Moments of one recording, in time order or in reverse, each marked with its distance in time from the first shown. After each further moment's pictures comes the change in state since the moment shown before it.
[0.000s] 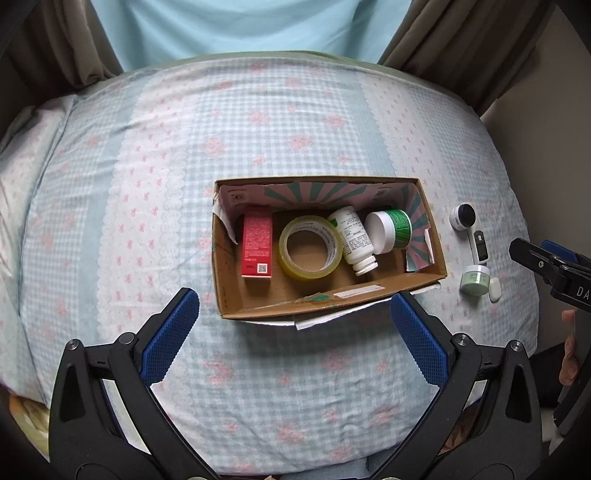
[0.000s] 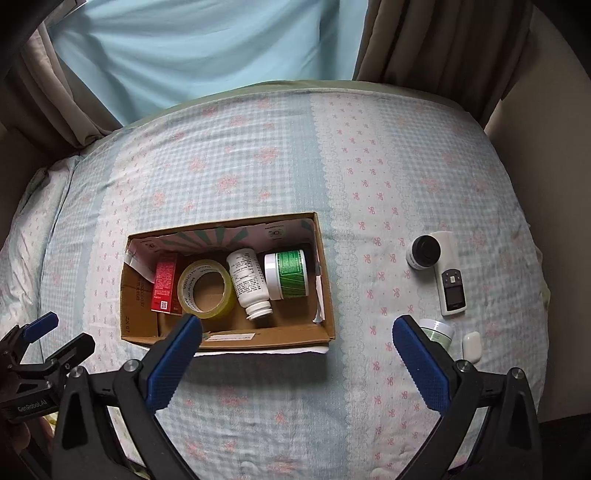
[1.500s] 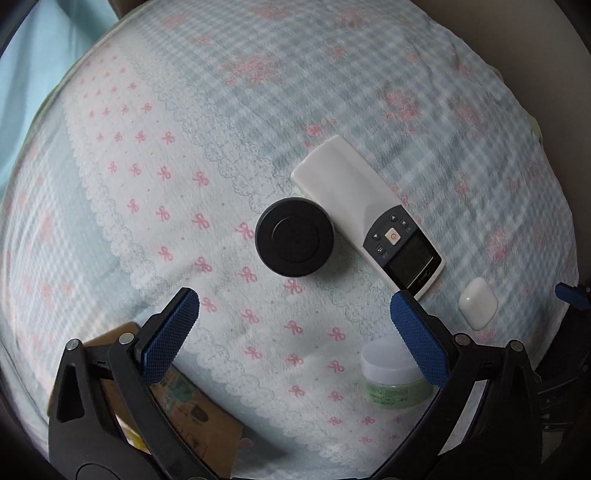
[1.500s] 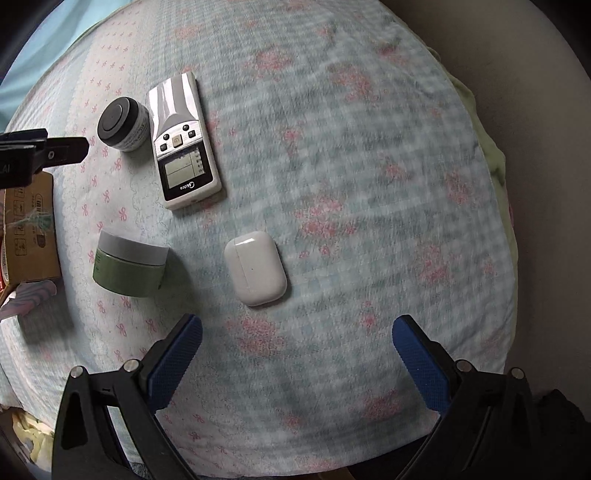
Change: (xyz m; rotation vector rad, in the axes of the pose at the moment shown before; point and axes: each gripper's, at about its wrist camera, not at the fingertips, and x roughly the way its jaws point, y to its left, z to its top) left arm 0.276 -0.401 0.076 0.642 0.324 -0.003; right arm 0.141 -0.323 -0.090 0.181 0.376 -0.125
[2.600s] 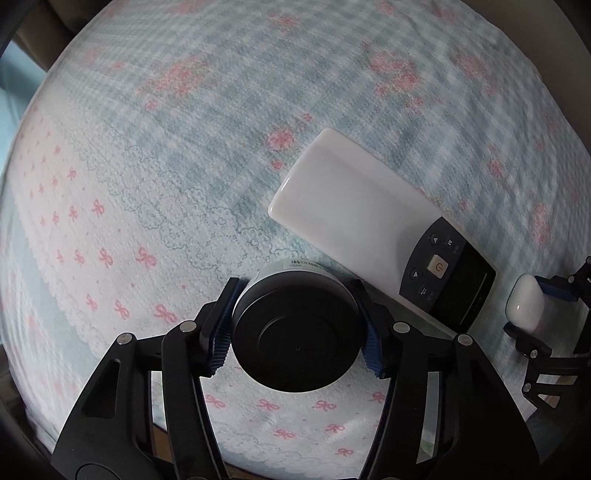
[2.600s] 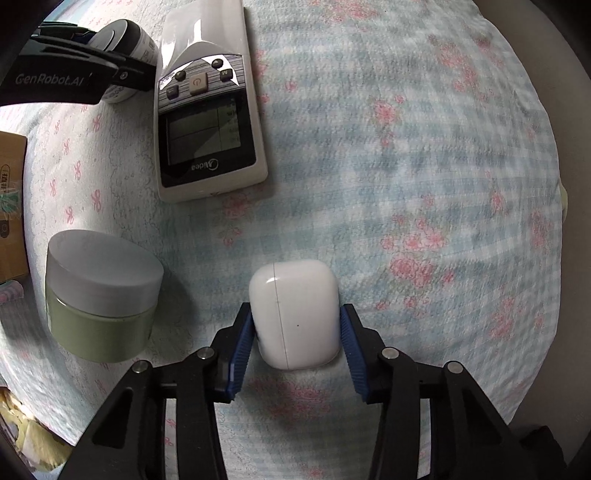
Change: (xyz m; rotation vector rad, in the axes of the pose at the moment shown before) left arm 0.081 -0.050 0.054 0.253 0.006 0.009; right arm 0.074 0.045 0.051 -0.104 0.090 -0.007
